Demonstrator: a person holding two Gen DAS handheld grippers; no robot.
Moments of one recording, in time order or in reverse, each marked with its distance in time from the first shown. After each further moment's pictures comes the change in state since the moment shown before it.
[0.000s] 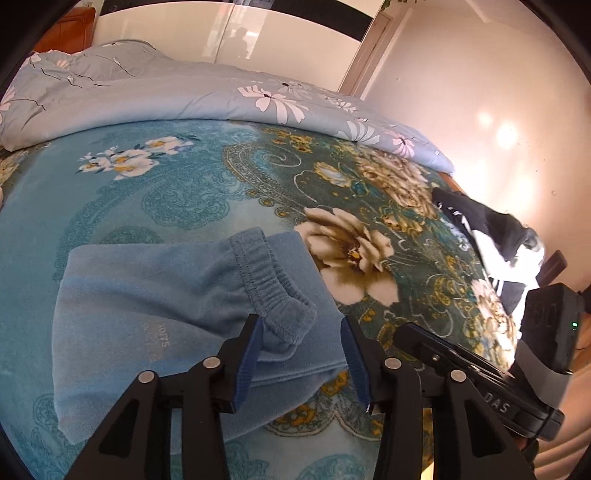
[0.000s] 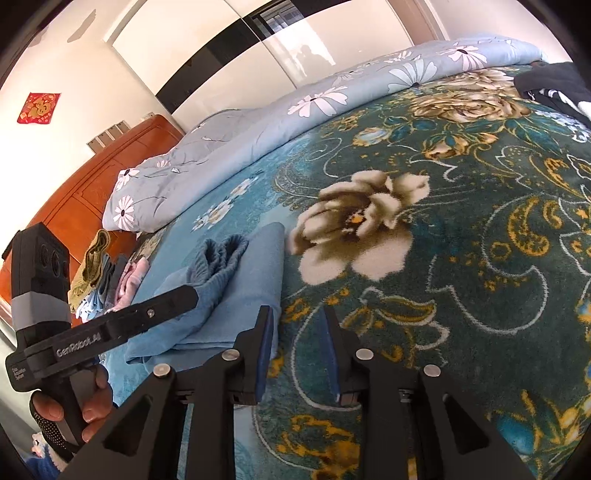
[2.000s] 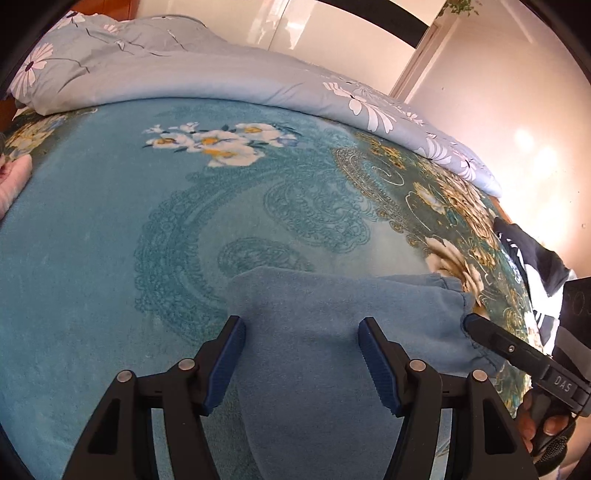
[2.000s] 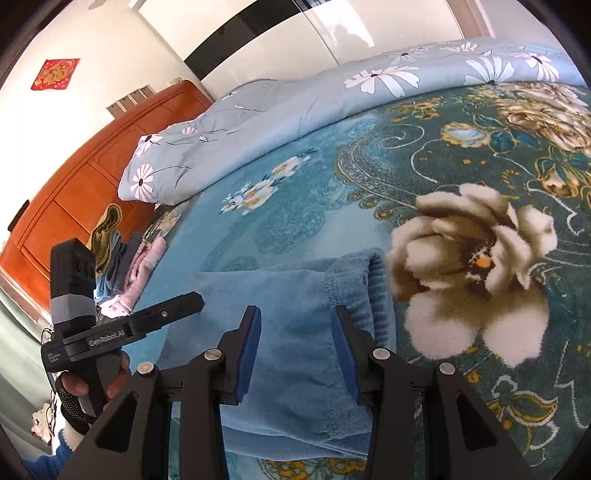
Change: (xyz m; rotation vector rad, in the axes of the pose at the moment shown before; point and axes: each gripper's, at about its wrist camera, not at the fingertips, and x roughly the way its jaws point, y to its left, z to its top) left arm 0.021 0.133 0.032 -0.121 0.037 0.100; right arm 0.081 0.051 0.038 -0.082 0.108 0.068
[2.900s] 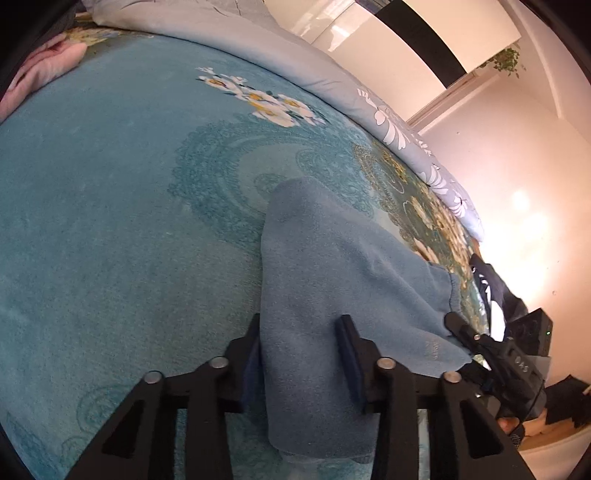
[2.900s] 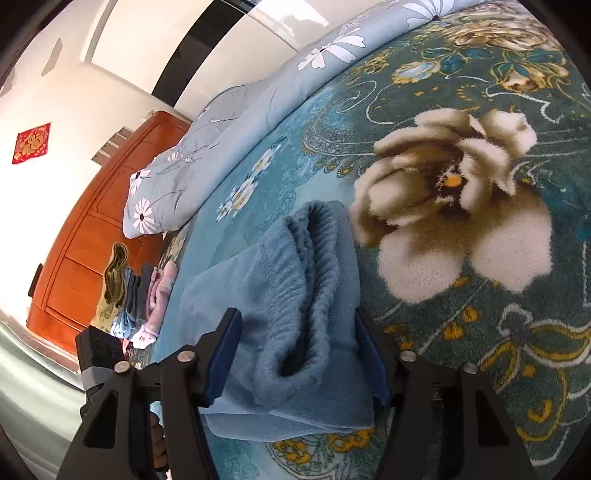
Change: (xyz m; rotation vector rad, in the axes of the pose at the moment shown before) left arm -0.017 0.031 -0.055 -0.281 0.003 -0.135; right arm -0.002 -0.043 -0.022 0.268 0.015 0.099
